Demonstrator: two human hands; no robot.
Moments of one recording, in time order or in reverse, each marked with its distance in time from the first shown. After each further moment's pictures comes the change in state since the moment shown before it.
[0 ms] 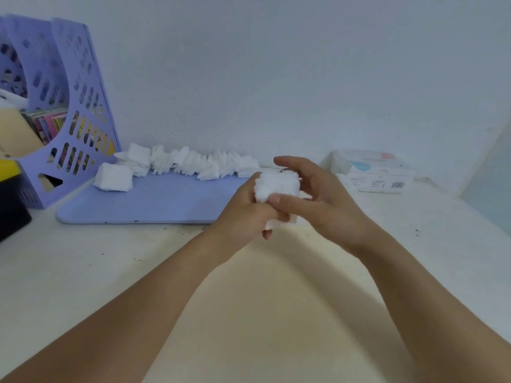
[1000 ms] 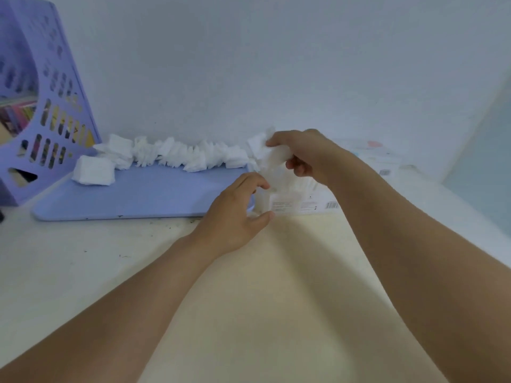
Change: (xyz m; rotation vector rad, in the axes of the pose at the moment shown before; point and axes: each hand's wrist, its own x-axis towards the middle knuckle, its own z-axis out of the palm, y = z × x) left_hand 0.024 -0.062 -0.022 0.751 0.031 0.445; right_hand 0.085 -0.005 -0.024 -0.052 0.231 0.539
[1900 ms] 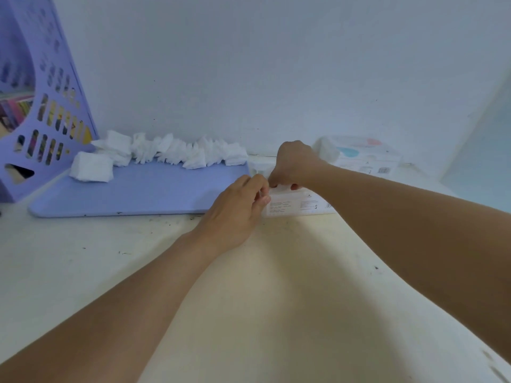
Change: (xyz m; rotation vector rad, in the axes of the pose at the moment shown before) left_hand 0.003 0.009 -0.003 0.146 -0.029 0.006; right_hand 0.035 0.022 0.027 -1.033 0.046 -0.158
